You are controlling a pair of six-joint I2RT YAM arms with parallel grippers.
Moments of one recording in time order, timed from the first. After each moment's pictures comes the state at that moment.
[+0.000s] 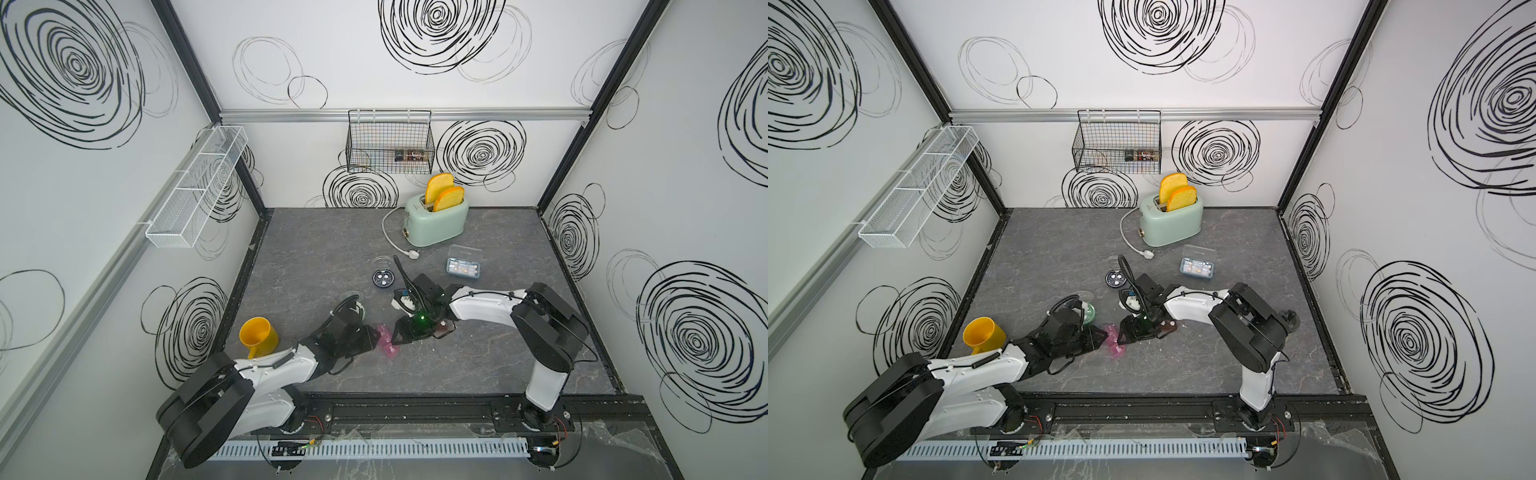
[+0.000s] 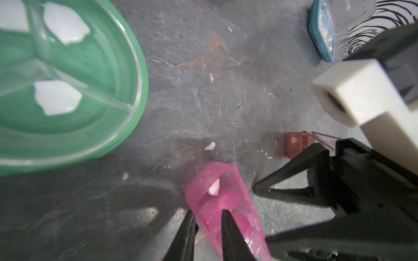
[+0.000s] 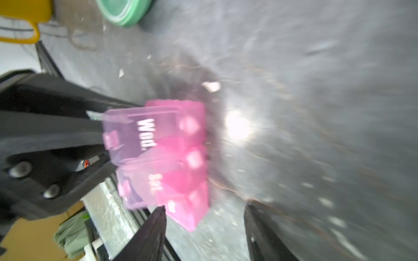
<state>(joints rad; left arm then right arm) -0.66 1.19 0.28 0.13 0.16 -0.96 0.82 1.80 1.00 -0.41 -0.55 0.42</state>
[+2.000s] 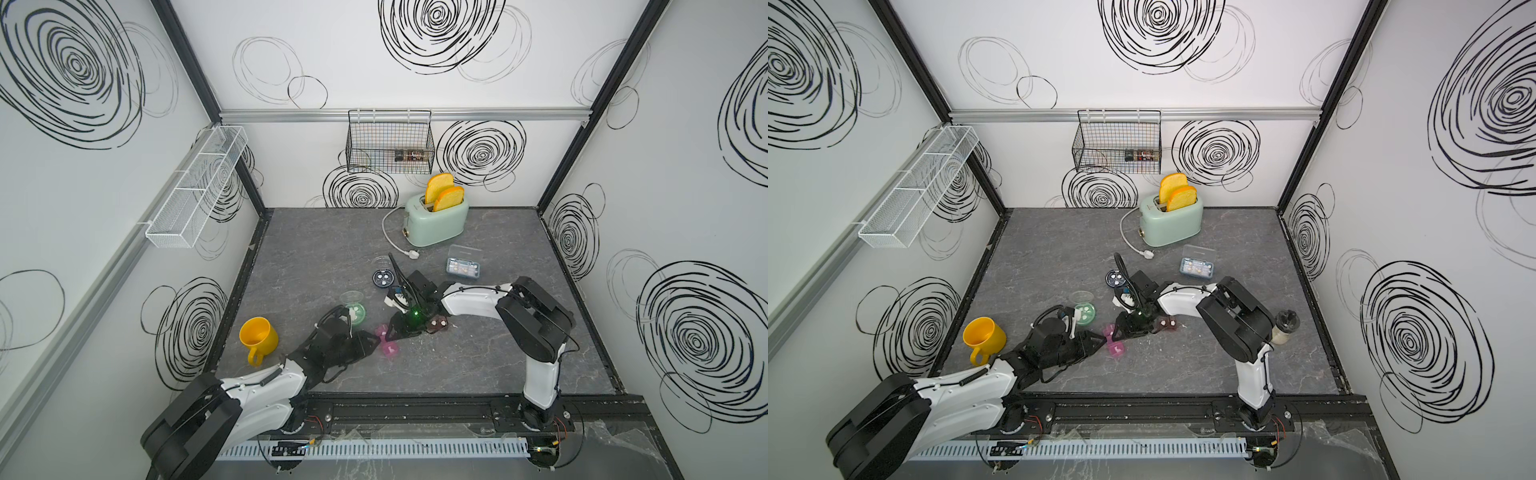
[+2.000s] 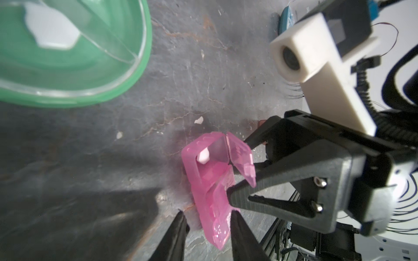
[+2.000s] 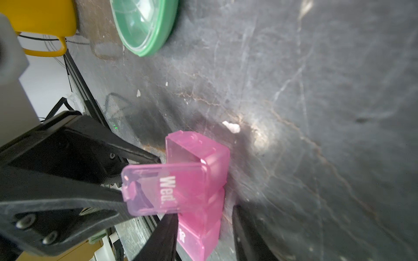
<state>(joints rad) -0.63 1.08 0.12 0.31 0.31 -1.09 0.83 1.92 1.08 -0.34 -0.67 0.45</state>
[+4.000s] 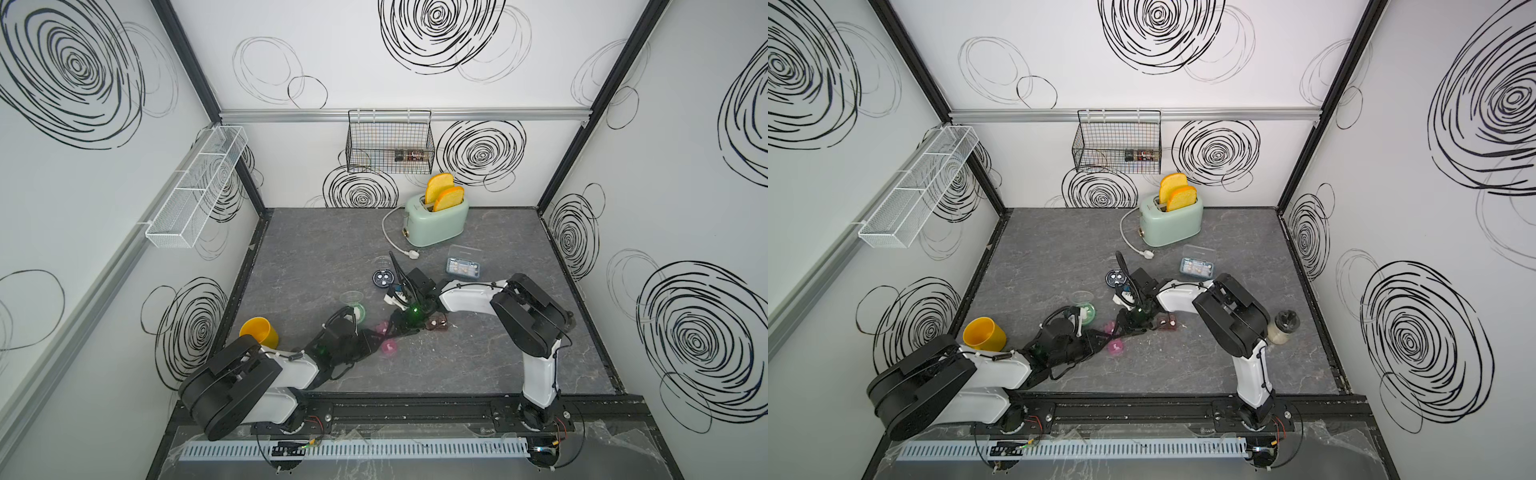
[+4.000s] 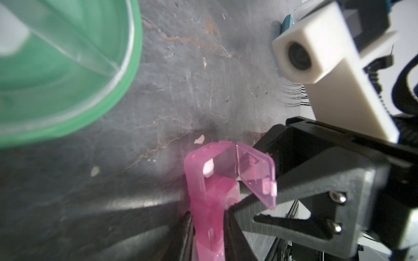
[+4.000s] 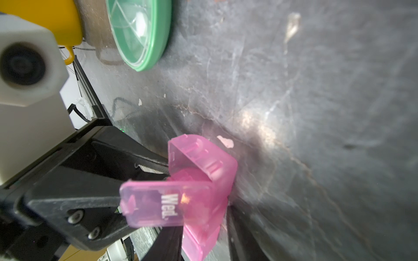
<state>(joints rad) -0.66 1.37 0.11 0.65 0.26 -1.14 0.81 1.97 1.12 -0.34 -0.70 0.46</state>
